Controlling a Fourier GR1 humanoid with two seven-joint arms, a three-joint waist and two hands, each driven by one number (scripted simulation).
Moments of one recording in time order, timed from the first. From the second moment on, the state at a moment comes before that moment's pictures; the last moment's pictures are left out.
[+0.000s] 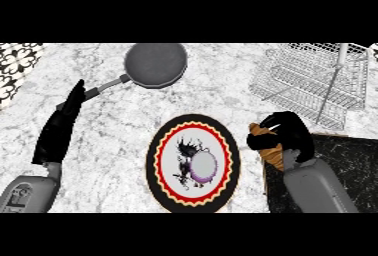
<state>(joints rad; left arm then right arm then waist) -0.19 0.36 -0.09 -1.45 -0.05 0.17 0.06 -0.33 -0.21 0.27 -1.48 0.56 -0.10 1.12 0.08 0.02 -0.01</state>
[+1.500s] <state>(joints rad) -0.19 0.35 -0.05 -1.40 -0.07 0.17 0.05 -1.38 -0.05 0.11 -0.77 1.14 -0.27 1.07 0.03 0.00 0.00</state>
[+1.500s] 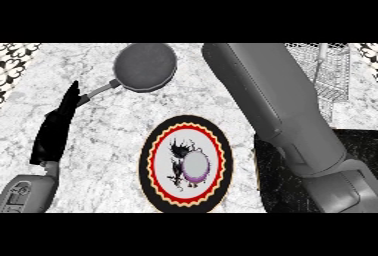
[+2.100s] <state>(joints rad) -0.17 0.35 -0.03 -1.44 -0.08 0.15 0.06 -1.41 -0.20 0.10 -0.54 1.23 -0.21 0.99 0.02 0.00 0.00</state>
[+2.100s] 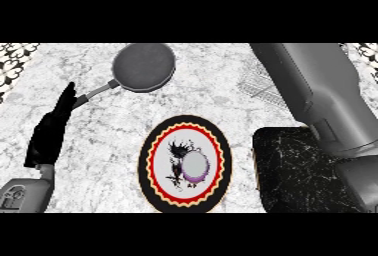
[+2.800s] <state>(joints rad) -0.15 0.34 -0.01 -1.46 -0.09 0.13 0.06 -1.33 -0.34 0.05 -0.49 1.22 -0.14 0.81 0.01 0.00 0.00</state>
